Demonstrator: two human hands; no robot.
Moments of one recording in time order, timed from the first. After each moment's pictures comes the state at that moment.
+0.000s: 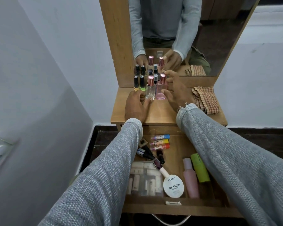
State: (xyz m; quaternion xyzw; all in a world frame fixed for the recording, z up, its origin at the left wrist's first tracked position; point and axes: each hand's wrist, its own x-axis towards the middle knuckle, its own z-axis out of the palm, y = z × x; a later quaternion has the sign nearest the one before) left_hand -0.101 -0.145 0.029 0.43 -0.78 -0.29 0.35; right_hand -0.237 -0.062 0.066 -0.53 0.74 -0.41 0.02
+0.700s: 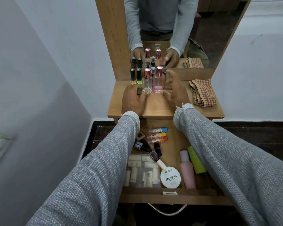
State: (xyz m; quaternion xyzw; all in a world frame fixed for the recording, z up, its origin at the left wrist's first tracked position) left_hand -0.100 -0.144 0.027 0.43 -0.78 -0.29 0.36; right_hand -0.240 -0.058 0.035 -0.51 0.74 -0.44 0.02
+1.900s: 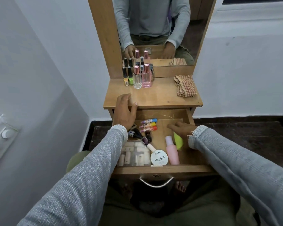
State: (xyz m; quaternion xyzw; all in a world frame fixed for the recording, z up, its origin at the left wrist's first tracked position) left_hand -0.042 -0.073 0.012 0.38 -0.81 -0.26 0.36; right_hand -0.215 0.096 0.021 -0.58 0.75 0.17 0.26
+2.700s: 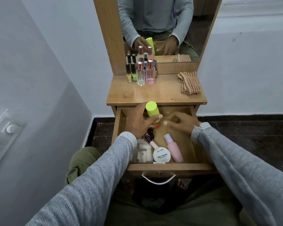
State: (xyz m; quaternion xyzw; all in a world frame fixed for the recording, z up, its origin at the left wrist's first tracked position) left_hand -0.041 -0.023 0.016 0.27 -0.82 -0.37 0.33; right_hand -0.207 0.087 0.016 -0.47 0.79 -0.25 0.29
